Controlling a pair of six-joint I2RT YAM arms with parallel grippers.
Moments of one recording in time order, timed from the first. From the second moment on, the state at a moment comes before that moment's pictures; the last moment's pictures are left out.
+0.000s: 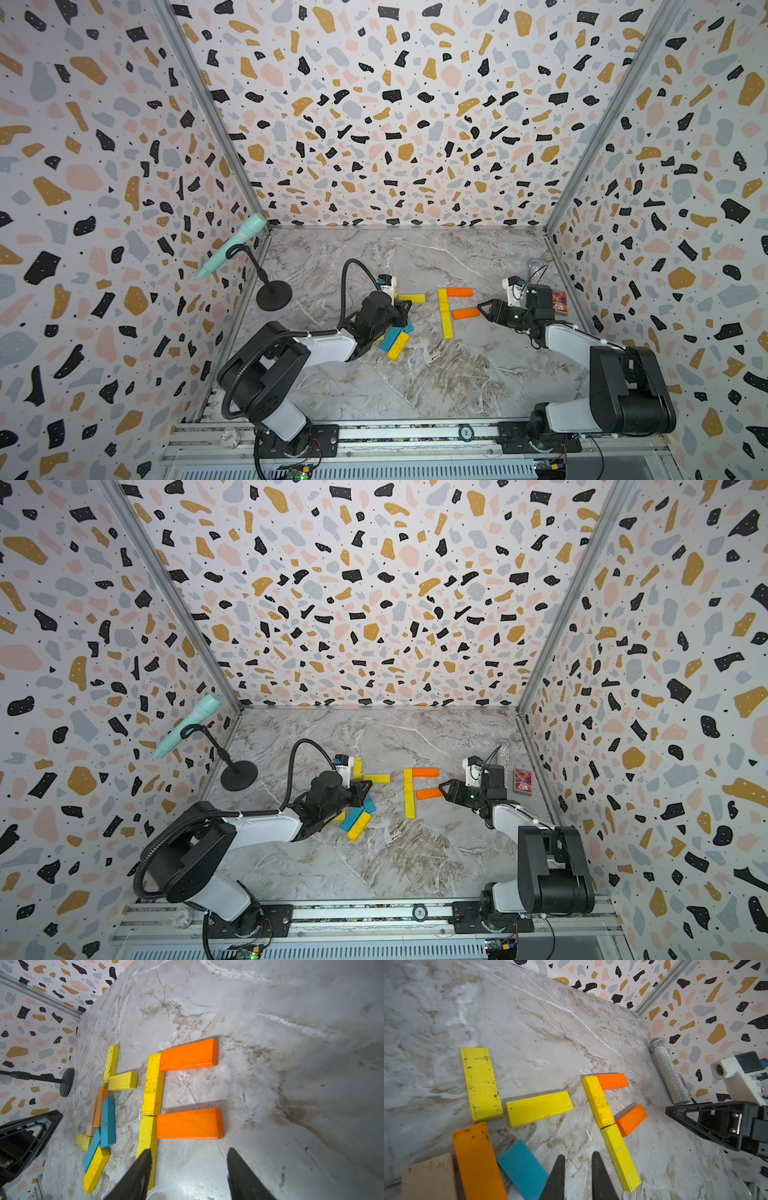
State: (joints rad) left arm -0.70 1.62 0.67 0.48 0.00 -0.57; right arm 0.00 1.43 0.54 0.10 -0.60 0.33
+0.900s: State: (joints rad) left arm -0.76 1.85 0.80 0.51 0.06 -0.60; right arm -0.03 1.68 0.58 0.30 -0.76 0.37
